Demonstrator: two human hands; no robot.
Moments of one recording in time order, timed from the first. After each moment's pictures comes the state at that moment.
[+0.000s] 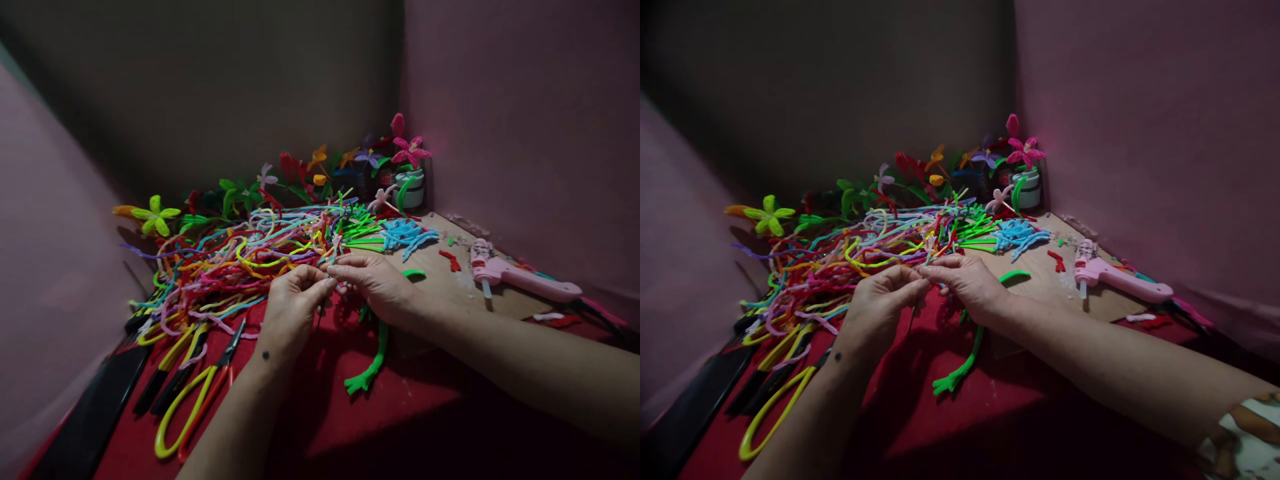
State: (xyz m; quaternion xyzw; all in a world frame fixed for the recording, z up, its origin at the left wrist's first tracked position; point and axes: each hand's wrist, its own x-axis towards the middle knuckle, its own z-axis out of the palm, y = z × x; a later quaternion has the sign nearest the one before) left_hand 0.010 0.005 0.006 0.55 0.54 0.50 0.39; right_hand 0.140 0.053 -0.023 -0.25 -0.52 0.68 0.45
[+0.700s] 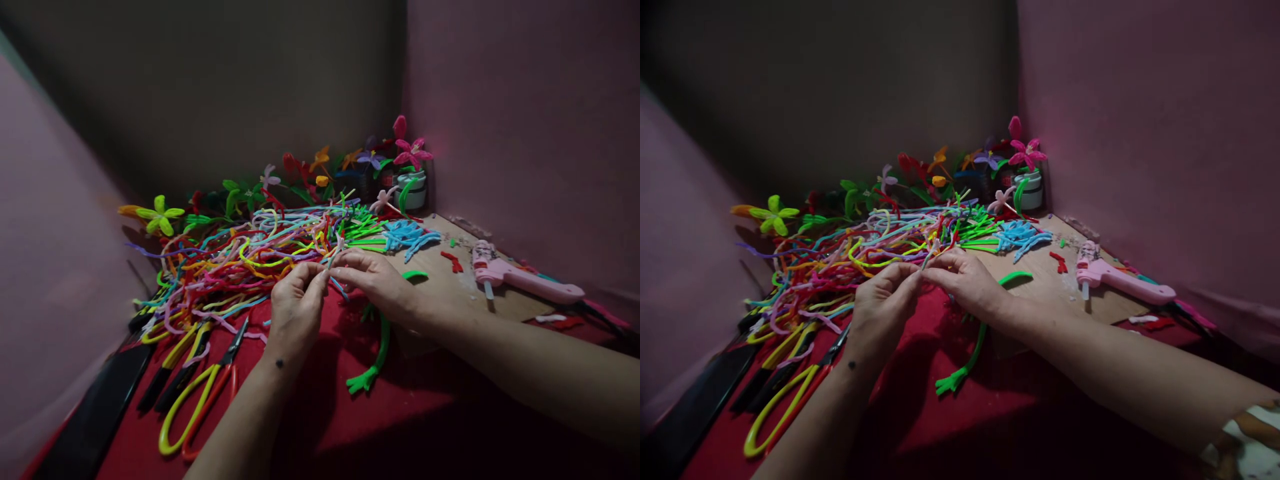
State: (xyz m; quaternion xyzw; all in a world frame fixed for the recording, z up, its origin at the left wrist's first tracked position) left_hand 0.012 0.003 0.000 0.56 0.55 0.53 0.31; right_hand 0.144 0.049 -0.011 -0.27 -0.67 0.50 0.47
